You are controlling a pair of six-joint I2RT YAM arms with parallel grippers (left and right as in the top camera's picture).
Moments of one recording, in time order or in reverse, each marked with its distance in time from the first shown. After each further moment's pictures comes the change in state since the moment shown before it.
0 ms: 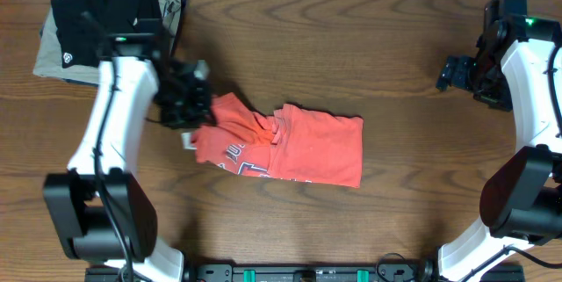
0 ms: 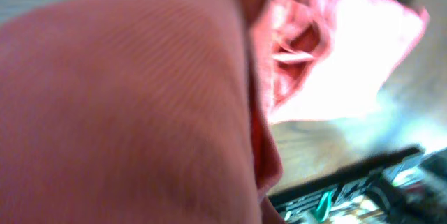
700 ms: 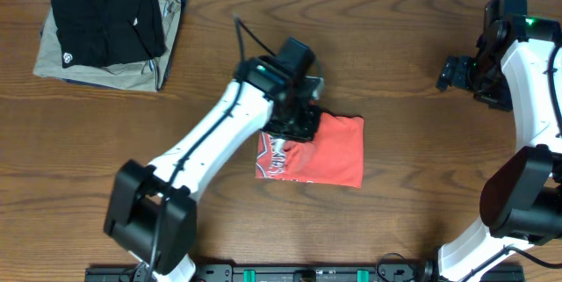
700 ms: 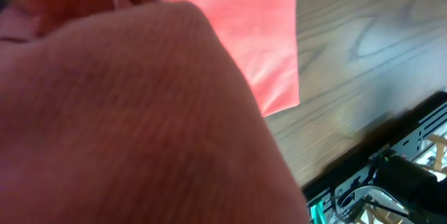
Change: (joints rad) left arm -0.547 0.072 0.000 0.308 -0.016 -0.227; right arm 0.000 0.000 0.000 0.000 0.000 0.000
